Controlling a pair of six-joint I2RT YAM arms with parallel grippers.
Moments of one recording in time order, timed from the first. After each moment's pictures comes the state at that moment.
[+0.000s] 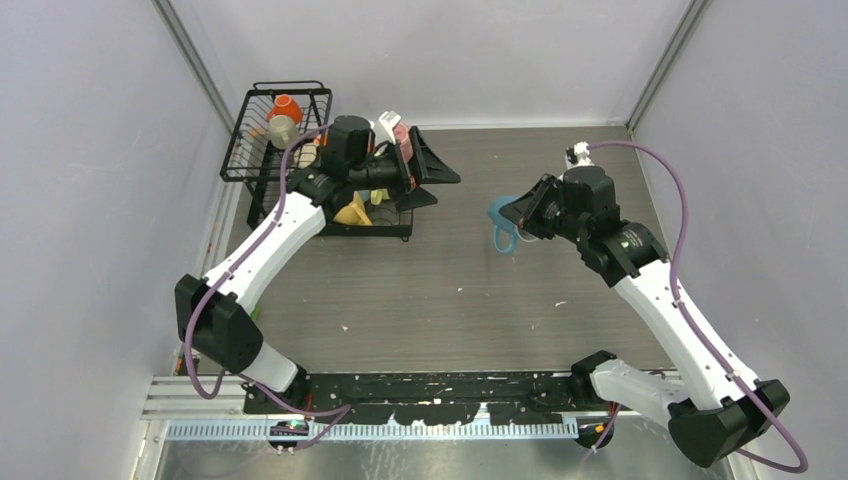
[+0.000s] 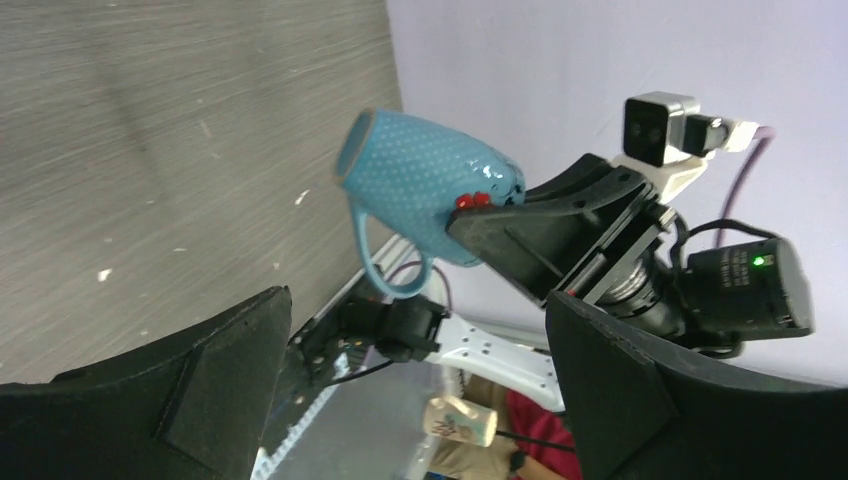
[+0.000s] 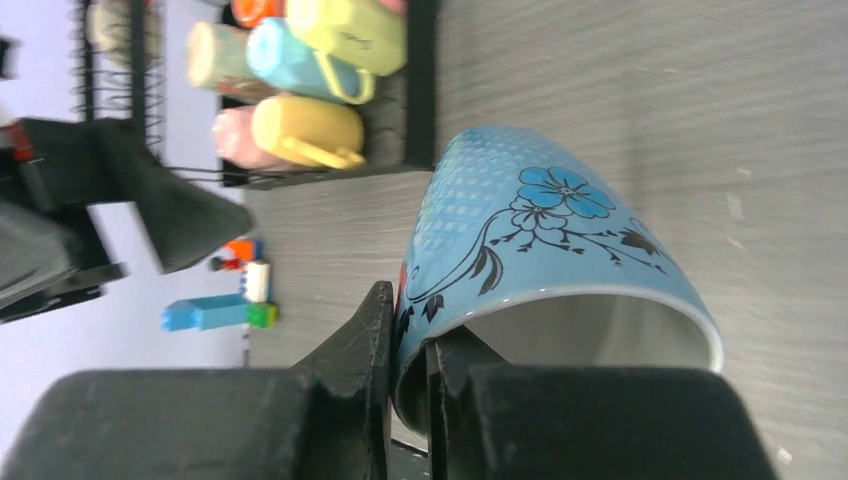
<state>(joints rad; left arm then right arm) -0.50 1.52 1.44 -0.31 0.66 -1.05 0.42 1.03 1.12 -0.54 -0.10 0.83</state>
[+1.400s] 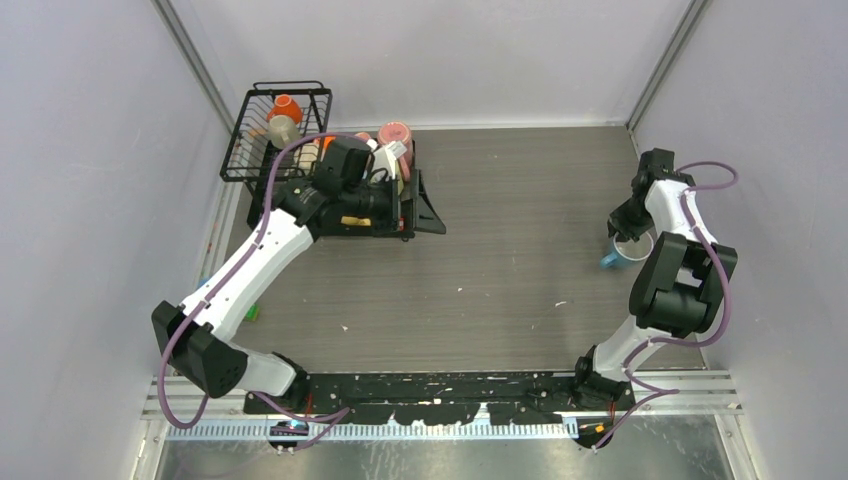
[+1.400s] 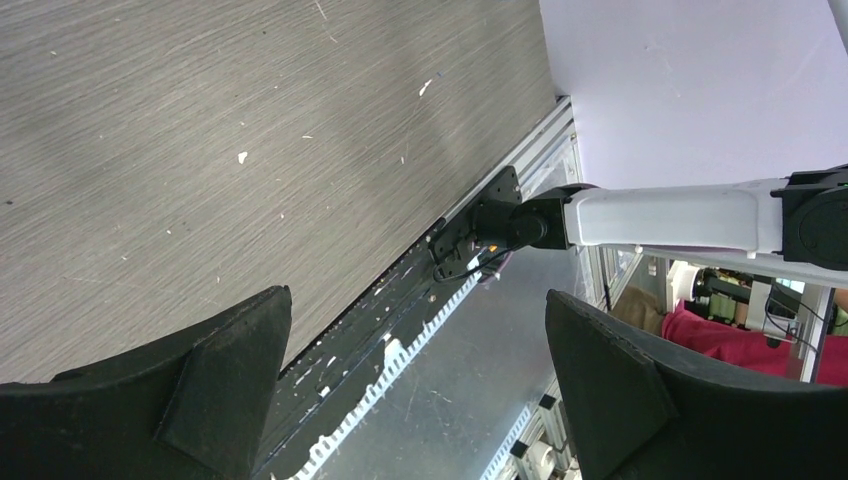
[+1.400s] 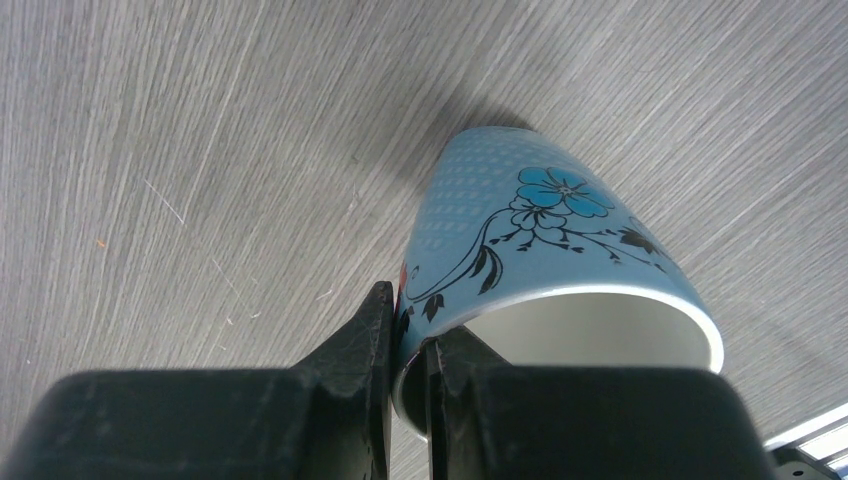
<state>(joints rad) -0.57 1.39 1.43 -0.72 0.57 -0.62 -0.33 1.68 1.30 -0.85 0.15 0.65</state>
